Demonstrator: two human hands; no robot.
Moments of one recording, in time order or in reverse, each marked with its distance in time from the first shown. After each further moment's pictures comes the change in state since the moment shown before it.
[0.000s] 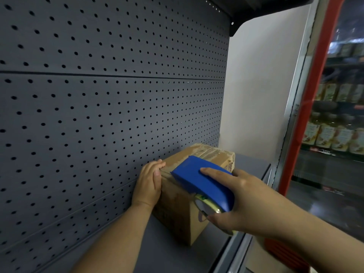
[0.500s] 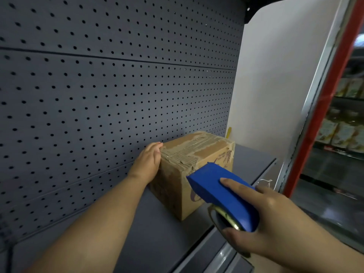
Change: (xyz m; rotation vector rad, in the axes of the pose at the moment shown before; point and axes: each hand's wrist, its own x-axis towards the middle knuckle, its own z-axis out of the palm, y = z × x) left_hand 0.000 0.028 -0.017 0.164 -0.218 -0.234; right_hand -0.069 0.018 -0.004 0.000 -0.093 0.005
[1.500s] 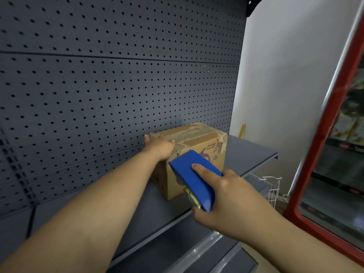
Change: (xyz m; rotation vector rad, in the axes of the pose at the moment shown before) left_hand 0.000 0.077 0.018 0.590 -0.246 -0.313; right_hand -0.021 0.022 0.008 0.038 0.113 -0.154
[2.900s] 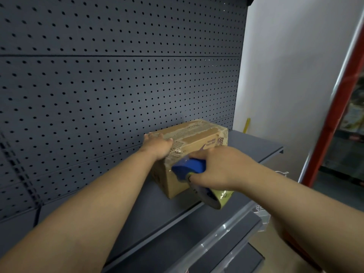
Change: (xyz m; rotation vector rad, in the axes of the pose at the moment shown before) left_hand 0.000 -0.007 0.002 -0.052 0.001 0.010; right_hand 0.067 0.016 -0.012 -0.050 -0.139 -0.087
